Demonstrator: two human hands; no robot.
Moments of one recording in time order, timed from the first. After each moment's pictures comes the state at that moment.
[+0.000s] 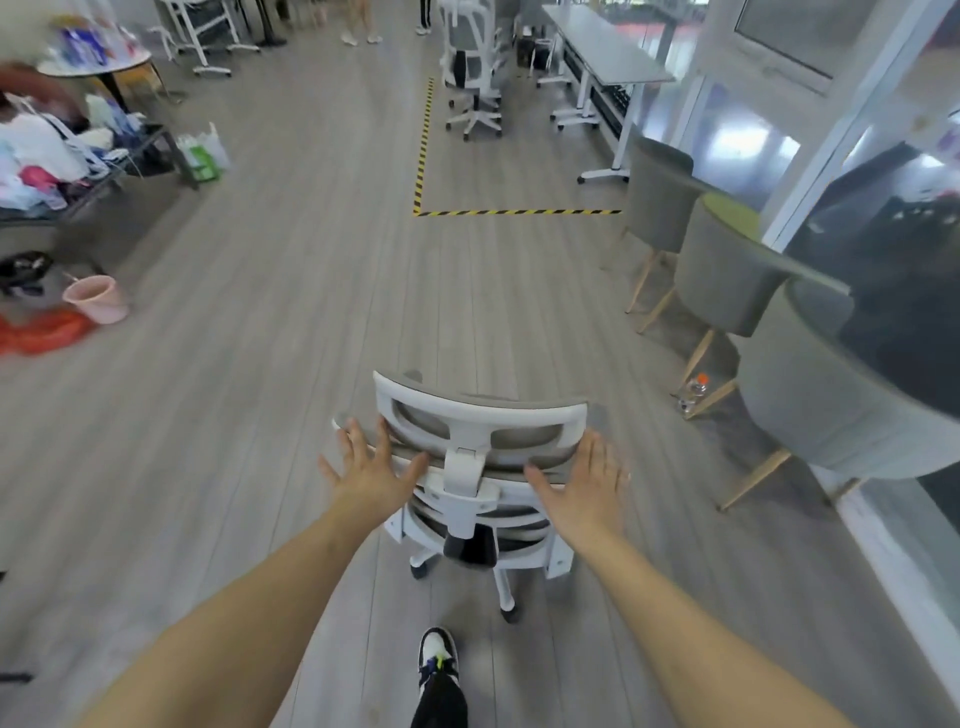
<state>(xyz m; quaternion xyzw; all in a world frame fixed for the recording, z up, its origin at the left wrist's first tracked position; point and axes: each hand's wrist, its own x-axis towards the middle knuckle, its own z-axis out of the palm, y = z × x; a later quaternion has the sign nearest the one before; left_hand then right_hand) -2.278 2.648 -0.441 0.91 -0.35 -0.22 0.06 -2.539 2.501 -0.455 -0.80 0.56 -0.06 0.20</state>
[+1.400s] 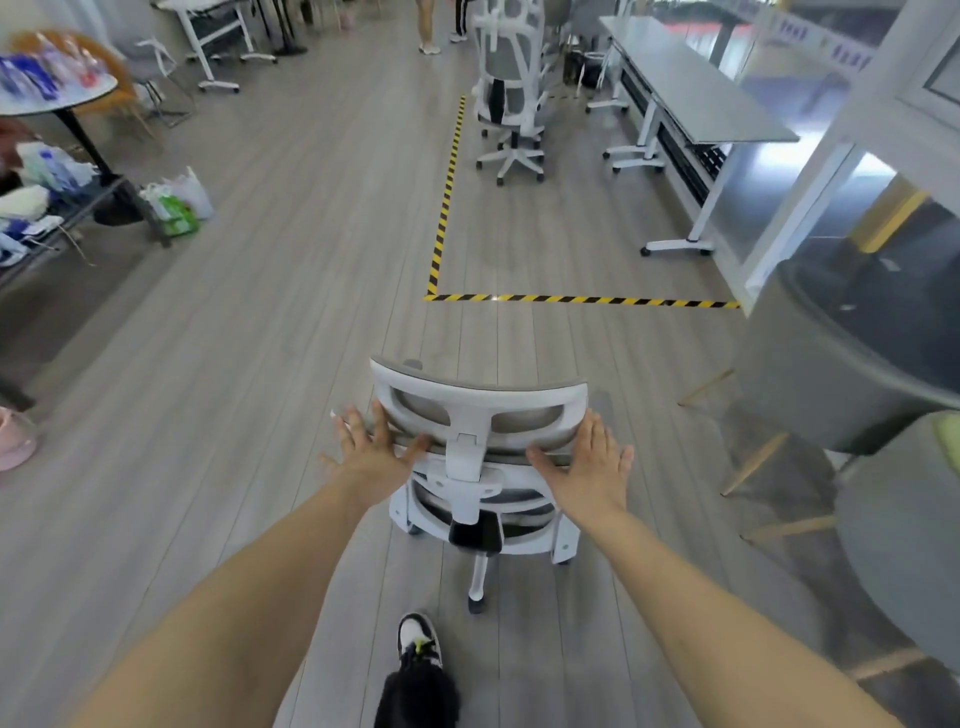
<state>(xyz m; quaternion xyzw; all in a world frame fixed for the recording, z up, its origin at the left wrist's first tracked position) -1.630 1.829 -0.440 0.91 -0.29 -0.29 0.07 -1.882 1.653 -0.474 -0.83 0.51 -0.05 0.21</state>
